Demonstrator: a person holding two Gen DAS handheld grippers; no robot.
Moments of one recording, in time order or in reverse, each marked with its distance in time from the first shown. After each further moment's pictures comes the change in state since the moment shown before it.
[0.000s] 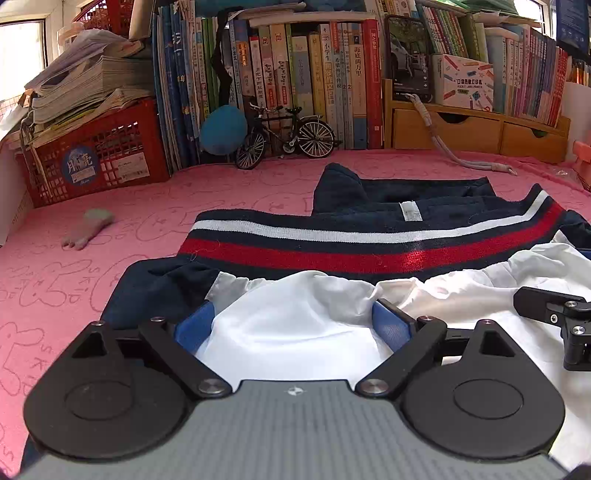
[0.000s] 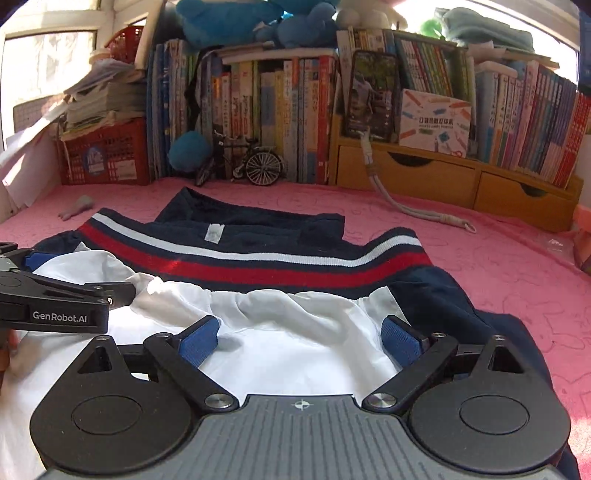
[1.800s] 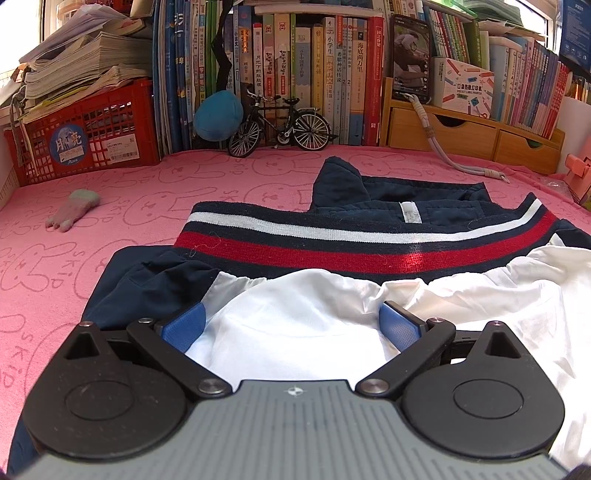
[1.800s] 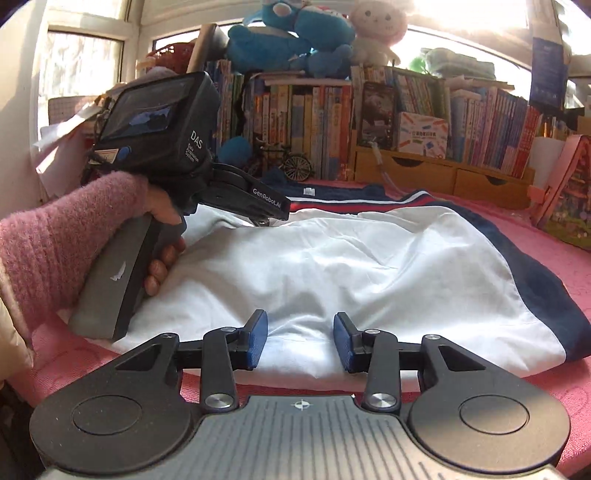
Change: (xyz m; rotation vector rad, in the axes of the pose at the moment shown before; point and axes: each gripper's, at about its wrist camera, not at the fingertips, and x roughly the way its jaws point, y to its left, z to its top) left arm -0.003 0.010 -0.001 -0.068 -0.014 -0.055; right arm -0.103 0.131 -0.111 -0.002 -0.118 -0.122
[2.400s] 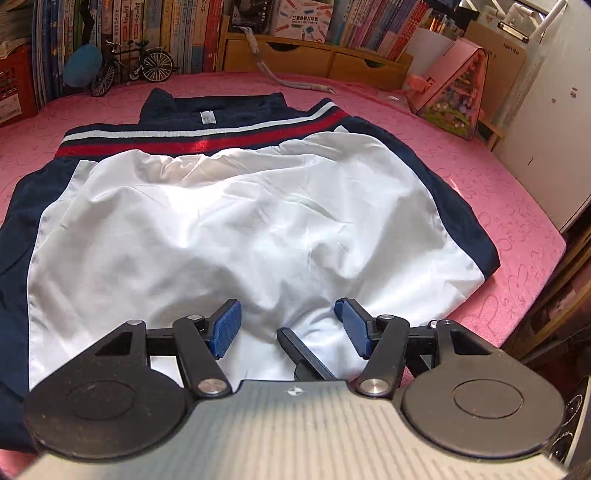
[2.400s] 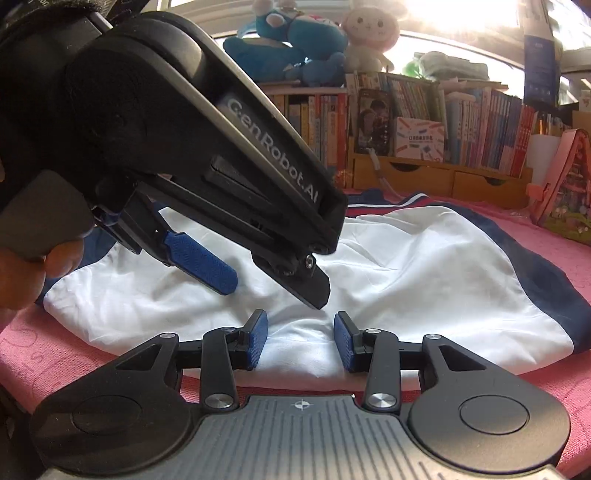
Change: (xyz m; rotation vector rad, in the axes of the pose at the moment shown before) left arm -0.085 -0.055 -0.032 0.183 0.322 -0.397; right arm 0.000 -0.008 -0.004 0.045 -0.033 0.022
